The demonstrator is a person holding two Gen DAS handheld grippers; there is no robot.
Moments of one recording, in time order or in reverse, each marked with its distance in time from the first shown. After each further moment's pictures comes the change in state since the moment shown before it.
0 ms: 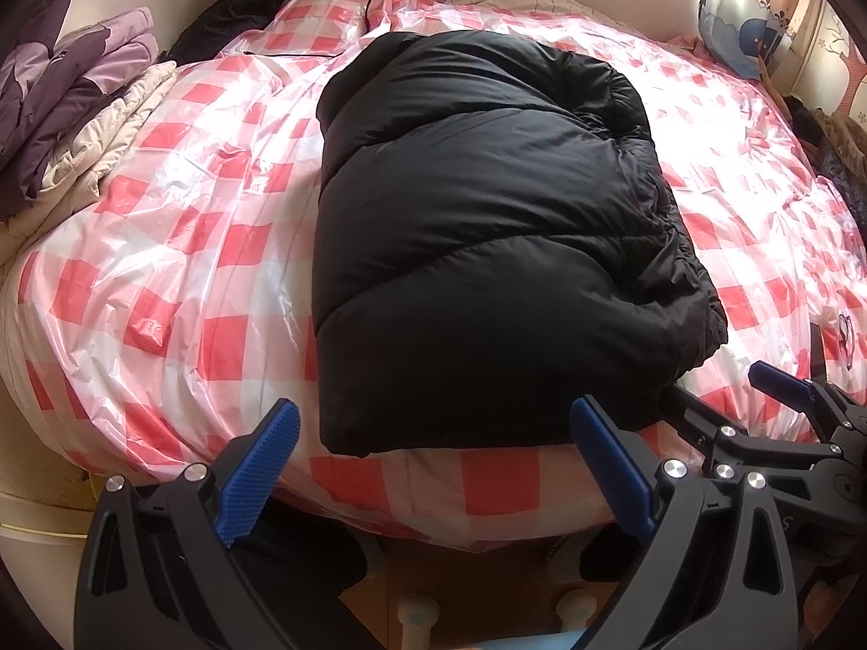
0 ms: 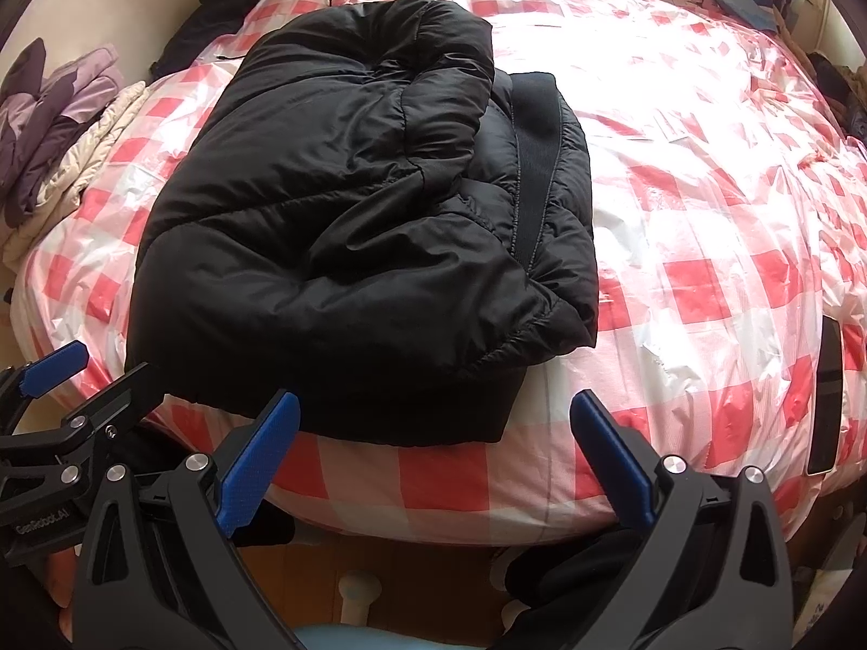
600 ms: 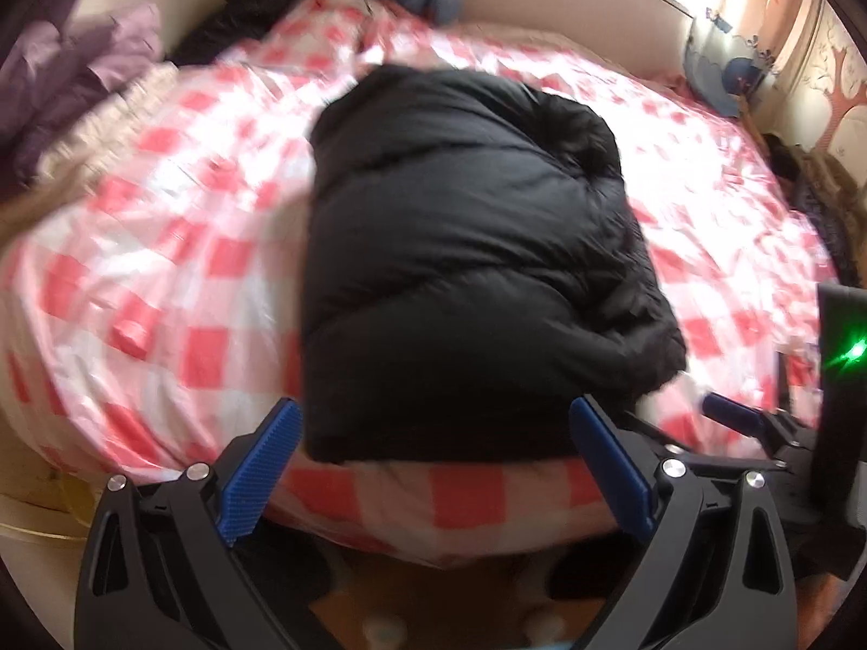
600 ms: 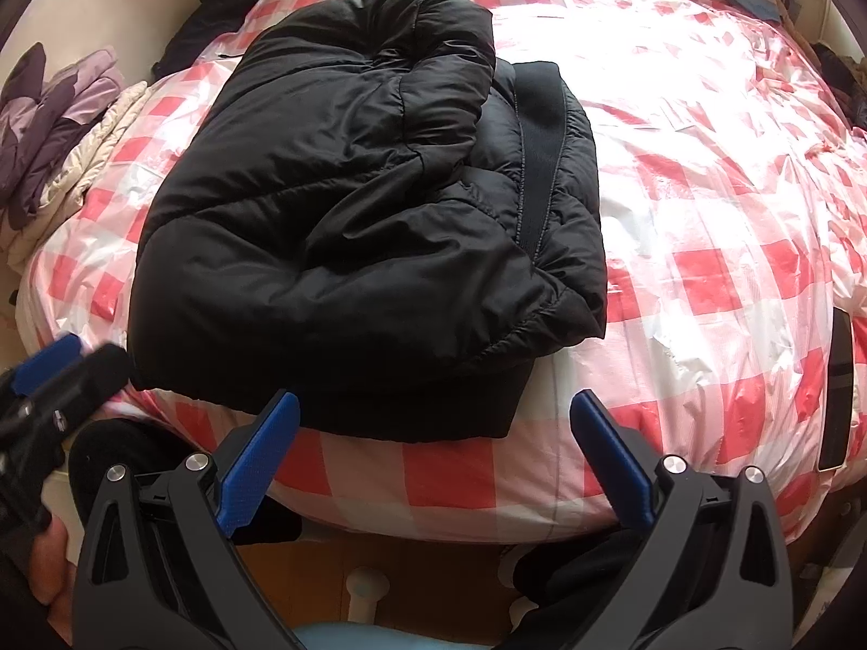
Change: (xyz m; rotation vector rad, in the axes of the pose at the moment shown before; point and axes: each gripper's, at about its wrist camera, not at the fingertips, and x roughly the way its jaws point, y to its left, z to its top) left arm -0.020 0.005 -0.004 -0.039 -0.103 -0.046; right arm 0.007 -0.006 -0.001 0.008 0.013 0.029
